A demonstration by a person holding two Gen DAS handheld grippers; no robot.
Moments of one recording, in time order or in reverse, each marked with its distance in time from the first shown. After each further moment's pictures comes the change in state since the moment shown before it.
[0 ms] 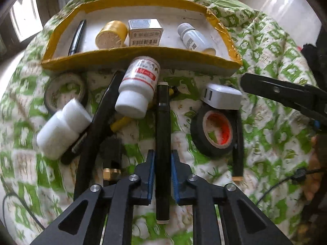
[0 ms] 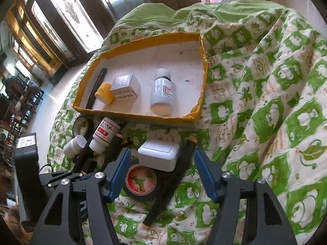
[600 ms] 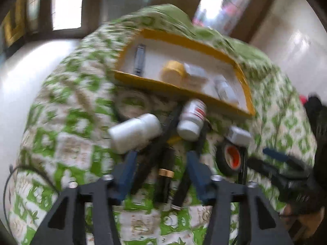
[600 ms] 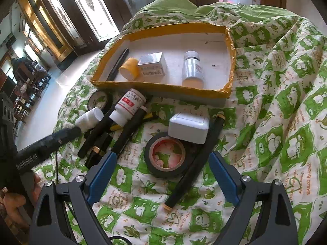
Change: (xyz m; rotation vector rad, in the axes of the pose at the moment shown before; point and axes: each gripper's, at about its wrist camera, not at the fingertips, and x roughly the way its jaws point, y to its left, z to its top) left arm -0.048 0.045 -0.015 -0.155 -0.228 0.042; right arm -0.002 0.039 -0.039 -0.109 -0.006 -0.020
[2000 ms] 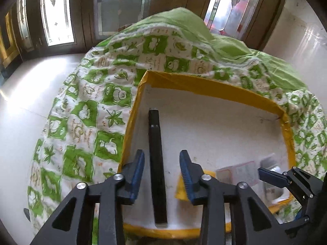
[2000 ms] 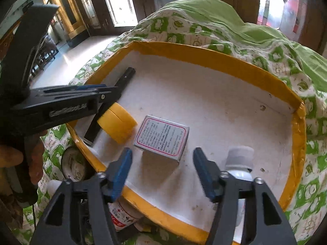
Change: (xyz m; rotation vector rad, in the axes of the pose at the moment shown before) left arm 0.090 0.043 0.171 0.023 -0.022 0.090; right arm 0.105 0.041 0.132 -0.226 0.033 0.027
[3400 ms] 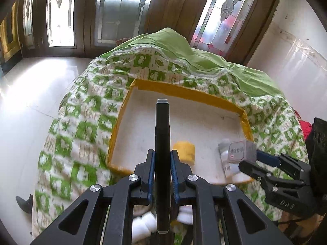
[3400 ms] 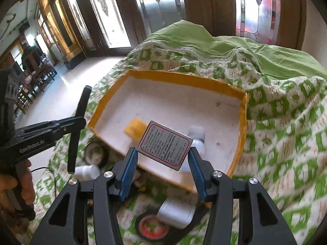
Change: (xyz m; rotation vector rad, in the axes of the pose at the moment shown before) left arm -0.082 -0.023 -0.032 -0.039 -0.064 -0.077; right arm -0.089 -0.029 -0.022 0.081 -0.092 -0.020
